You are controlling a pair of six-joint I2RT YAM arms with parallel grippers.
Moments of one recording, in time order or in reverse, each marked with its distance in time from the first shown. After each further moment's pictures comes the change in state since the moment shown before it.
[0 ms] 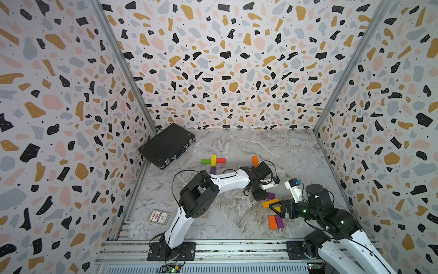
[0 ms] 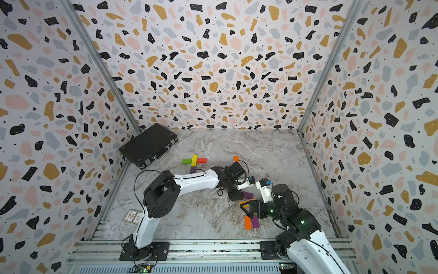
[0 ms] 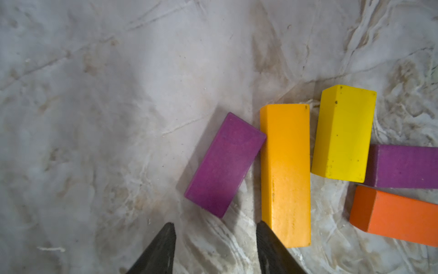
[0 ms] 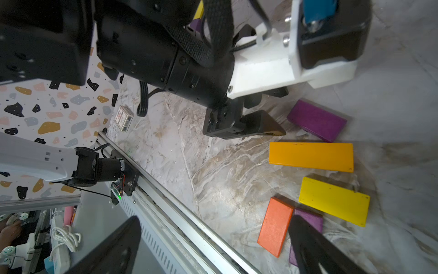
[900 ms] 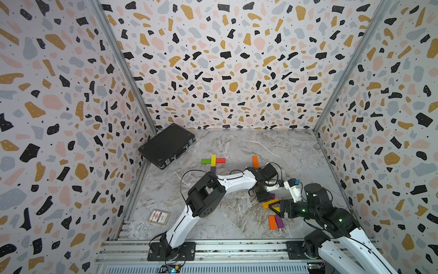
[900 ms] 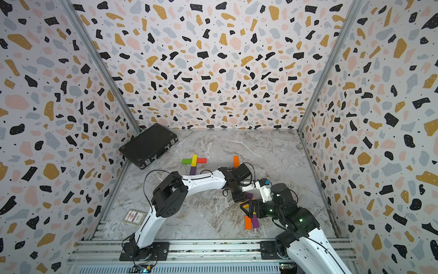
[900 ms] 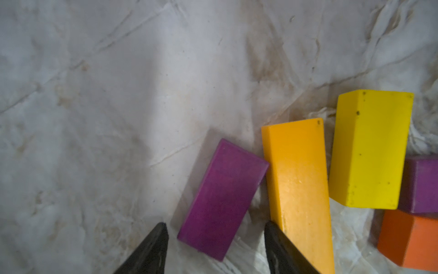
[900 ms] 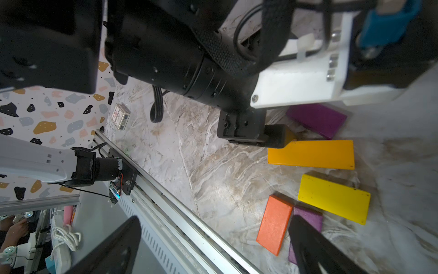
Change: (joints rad) left arm -0.038 0.106 0.146 -0.071 -0.063 0.079; right arm 0.001 0.027 0.000 0.000 0.000 0.000
